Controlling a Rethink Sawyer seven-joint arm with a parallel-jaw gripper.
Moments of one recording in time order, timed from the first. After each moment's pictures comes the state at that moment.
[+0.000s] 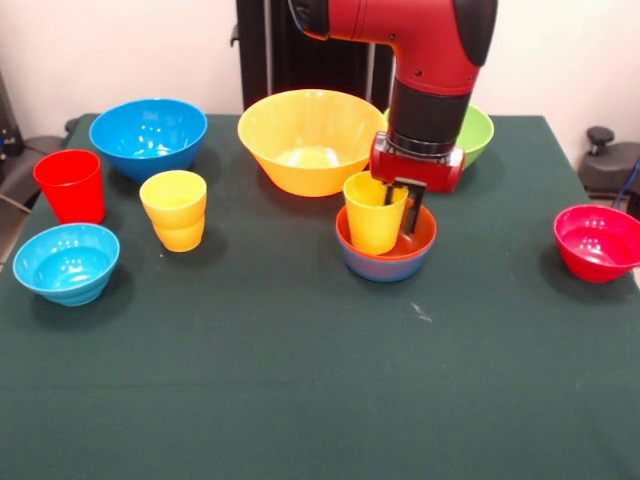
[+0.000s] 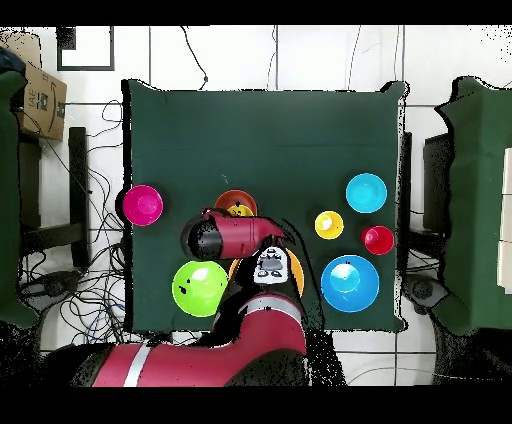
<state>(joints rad) -0.04 -0.45 -0.08 1.72 -0.11 0.19 2.05</state>
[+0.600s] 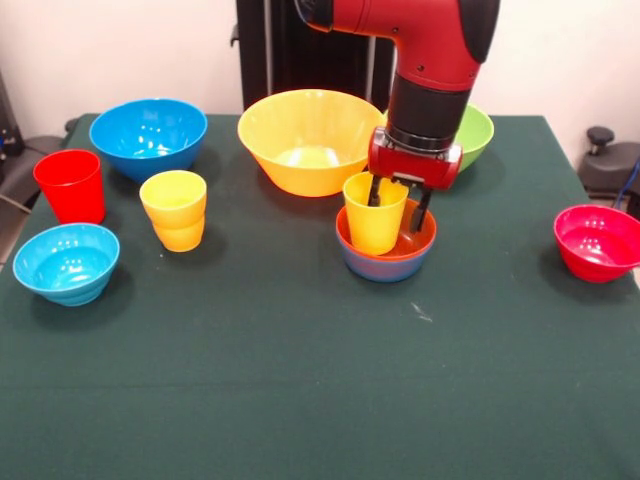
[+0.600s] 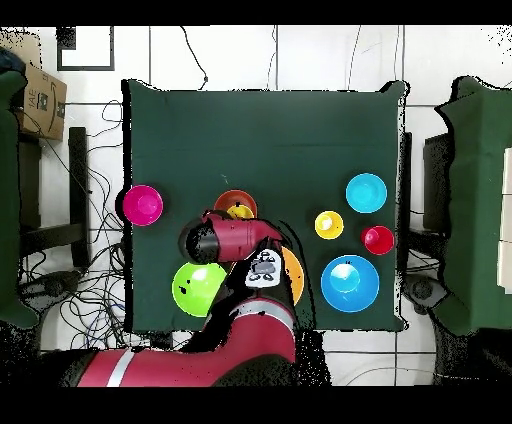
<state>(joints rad) 0.00 -0.45 -0.12 1.72 -0.11 0.18 2.05</state>
